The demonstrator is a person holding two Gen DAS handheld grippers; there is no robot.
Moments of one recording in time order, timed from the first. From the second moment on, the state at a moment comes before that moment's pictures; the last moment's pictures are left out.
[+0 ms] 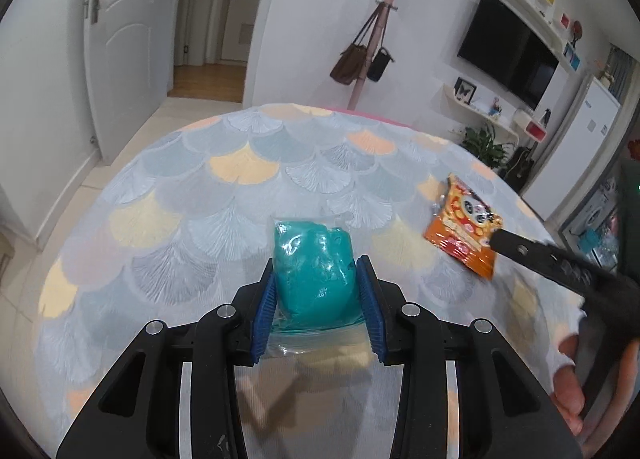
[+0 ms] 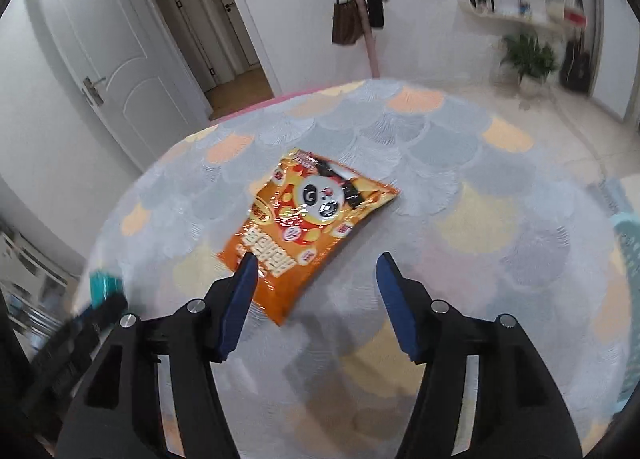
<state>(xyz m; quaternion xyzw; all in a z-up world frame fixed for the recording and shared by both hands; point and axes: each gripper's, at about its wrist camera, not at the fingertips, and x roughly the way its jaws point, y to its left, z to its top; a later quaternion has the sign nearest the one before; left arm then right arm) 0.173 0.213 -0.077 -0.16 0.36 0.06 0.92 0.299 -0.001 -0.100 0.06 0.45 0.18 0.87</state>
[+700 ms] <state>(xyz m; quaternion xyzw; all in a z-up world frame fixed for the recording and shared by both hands) 0.166 0.189 -0.067 -0.10 0.31 0.06 0.94 0.292 0.053 -0.082 -0.03 0.37 0.18 0.91</state>
